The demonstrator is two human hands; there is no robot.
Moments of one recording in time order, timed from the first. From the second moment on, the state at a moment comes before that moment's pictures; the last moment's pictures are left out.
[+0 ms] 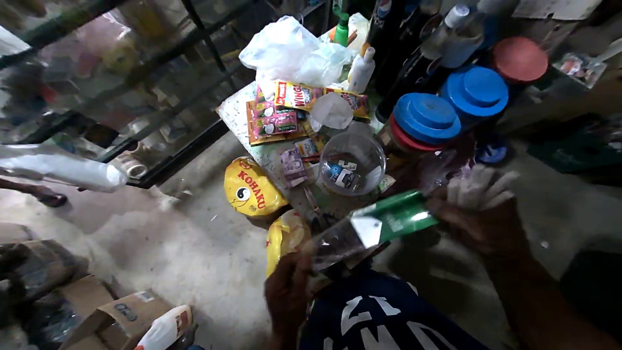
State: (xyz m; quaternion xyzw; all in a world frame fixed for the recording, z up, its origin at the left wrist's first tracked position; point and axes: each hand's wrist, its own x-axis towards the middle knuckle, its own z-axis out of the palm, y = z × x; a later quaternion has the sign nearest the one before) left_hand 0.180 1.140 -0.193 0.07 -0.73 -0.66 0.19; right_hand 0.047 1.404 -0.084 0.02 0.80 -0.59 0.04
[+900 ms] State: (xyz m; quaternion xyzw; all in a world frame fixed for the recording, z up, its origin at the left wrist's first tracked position) left_hand 0.221 1.147 -0.222 0.05 -0.70 -0.68 0.19; right_hand 0.080 1.363 -0.120 -0.15 0.72 -0.62 0.26
